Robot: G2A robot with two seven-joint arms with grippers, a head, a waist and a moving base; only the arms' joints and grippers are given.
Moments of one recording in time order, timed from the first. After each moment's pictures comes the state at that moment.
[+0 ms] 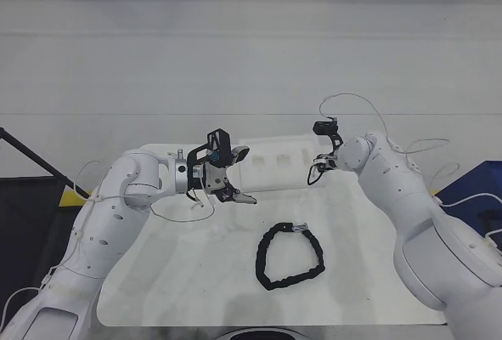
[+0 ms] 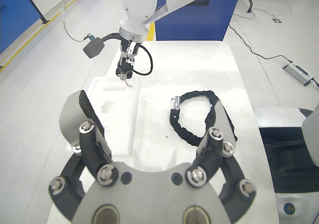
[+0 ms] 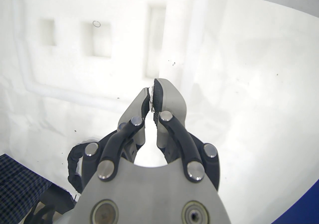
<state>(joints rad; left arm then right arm) 1.01 -0.99 -1.16 -1.60 0.81 -1.01 -0.45 -0.33 -1.54 0.57 -0.18 -0.40 -0.23 0.75</state>
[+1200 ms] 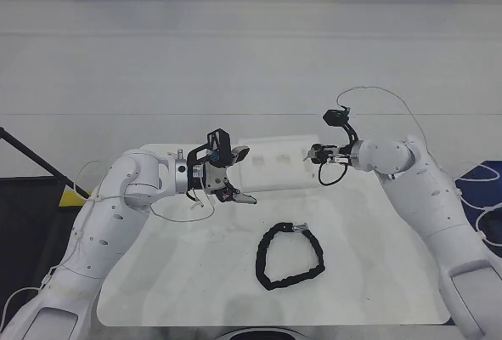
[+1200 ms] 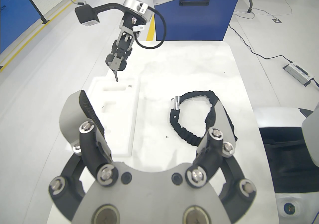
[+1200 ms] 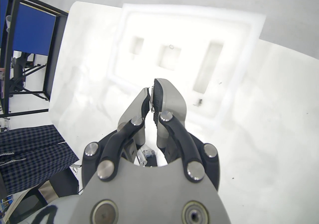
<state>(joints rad) 1.01 -0.99 -1.16 -1.60 0.81 -1.01 -0.45 -0.66 -1.23 0.95 -0.94 -0.35 -0.30 0.88</state>
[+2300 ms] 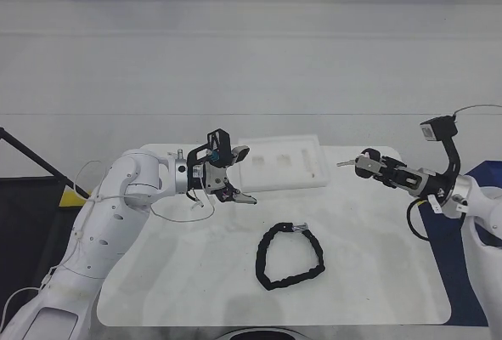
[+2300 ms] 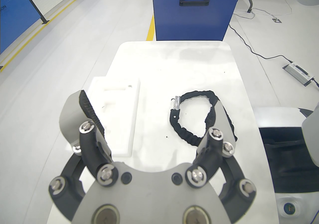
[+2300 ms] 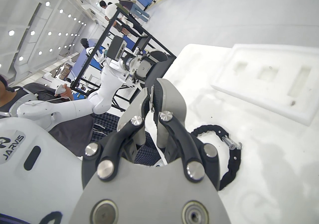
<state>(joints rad) 1.01 -0.99 -1.16 -1.60 0.81 -1.01 -0.45 -1.25 -1.06 1.60 -1.76 0.24 -0.32 1.11</state>
